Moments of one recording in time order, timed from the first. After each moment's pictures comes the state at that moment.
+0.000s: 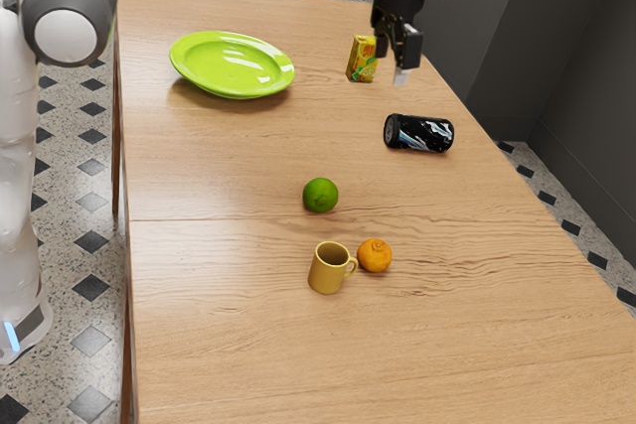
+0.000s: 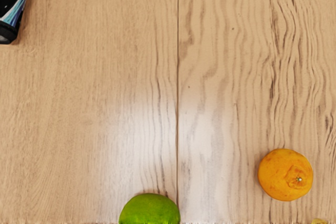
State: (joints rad) arm 0.00 0.10 0.02 -1.25 0.00 1.53 0.01
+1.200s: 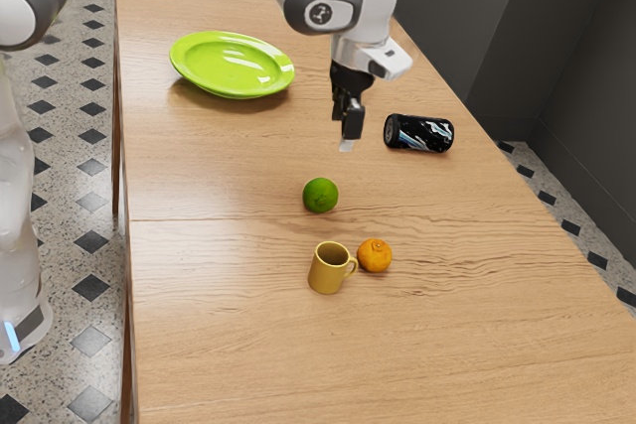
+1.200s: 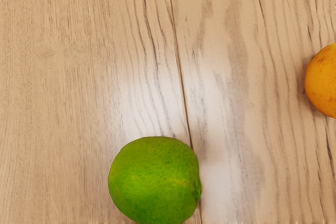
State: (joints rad) arm 0.00 -0.12 0.02 -1.86 0.02 1.84 0.15
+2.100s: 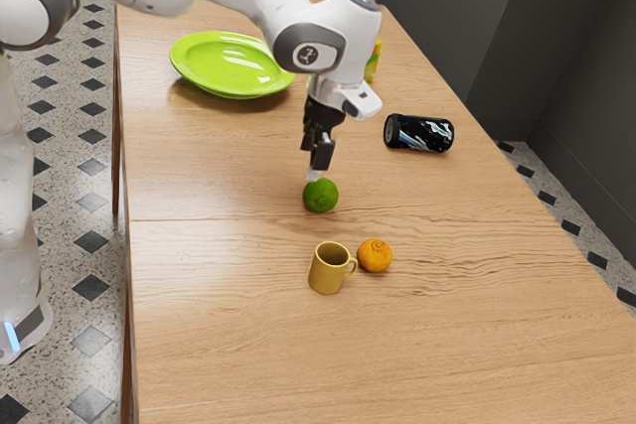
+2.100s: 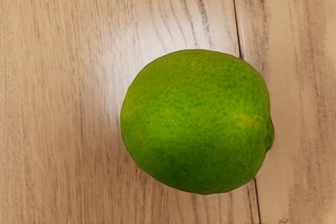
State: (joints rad) arm 0.05 -0.08 0.04 -2.01 0.03 1.89 0.20
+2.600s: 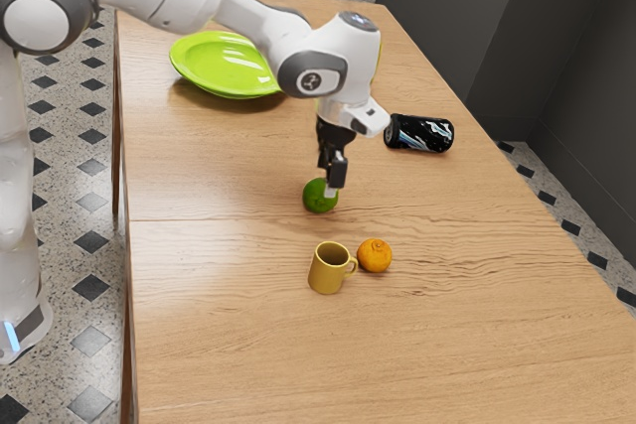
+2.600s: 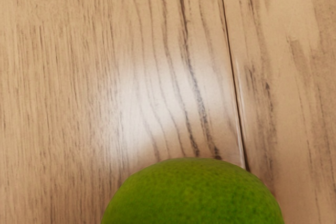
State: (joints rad) arm 0.04 -0.01 0.03 -2.05 -0.01 2.10 0.20
